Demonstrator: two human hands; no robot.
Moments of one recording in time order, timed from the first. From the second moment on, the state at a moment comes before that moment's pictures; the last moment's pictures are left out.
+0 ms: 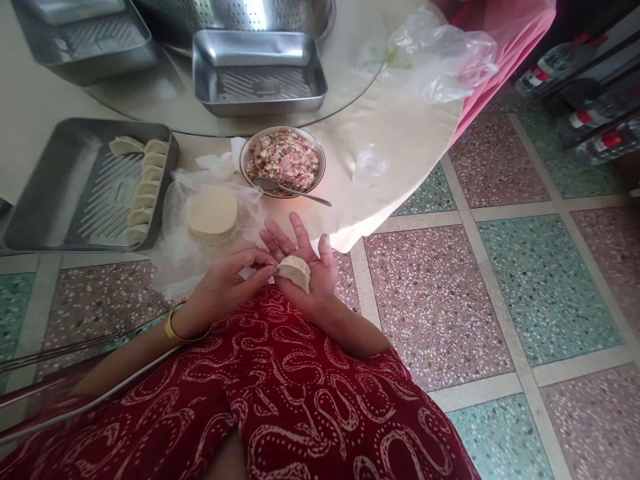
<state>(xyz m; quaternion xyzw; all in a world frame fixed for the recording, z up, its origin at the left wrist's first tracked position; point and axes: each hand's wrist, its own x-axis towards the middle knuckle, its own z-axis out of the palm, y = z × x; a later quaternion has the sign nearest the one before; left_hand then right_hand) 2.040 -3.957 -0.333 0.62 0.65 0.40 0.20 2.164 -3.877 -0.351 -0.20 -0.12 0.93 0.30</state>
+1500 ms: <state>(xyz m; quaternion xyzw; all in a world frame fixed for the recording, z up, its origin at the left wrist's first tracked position) 2.036 -3.956 -0.336 0.70 0.59 0.39 0.01 2.165 -3.875 -0.350 -0.19 -0.08 0.94 0.27</state>
